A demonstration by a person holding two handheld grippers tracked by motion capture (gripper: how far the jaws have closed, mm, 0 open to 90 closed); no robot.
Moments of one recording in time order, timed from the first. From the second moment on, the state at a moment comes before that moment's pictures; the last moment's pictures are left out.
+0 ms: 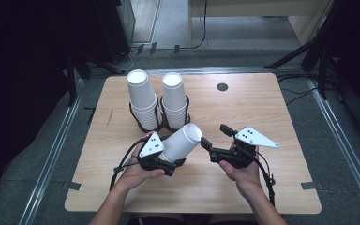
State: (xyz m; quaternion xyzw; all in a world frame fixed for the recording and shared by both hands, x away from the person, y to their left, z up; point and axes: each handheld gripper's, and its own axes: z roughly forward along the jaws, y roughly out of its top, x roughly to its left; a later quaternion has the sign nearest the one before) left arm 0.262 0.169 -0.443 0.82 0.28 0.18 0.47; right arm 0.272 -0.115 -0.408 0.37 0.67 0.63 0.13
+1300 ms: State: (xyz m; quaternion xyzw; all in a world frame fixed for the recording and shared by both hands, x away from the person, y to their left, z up) left arm 0.257 0.164 -0.446 0.85 0.23 0.20 0.42; right arm 0.273 -0.101 -0.425 0.34 0.69 0.64 0.00
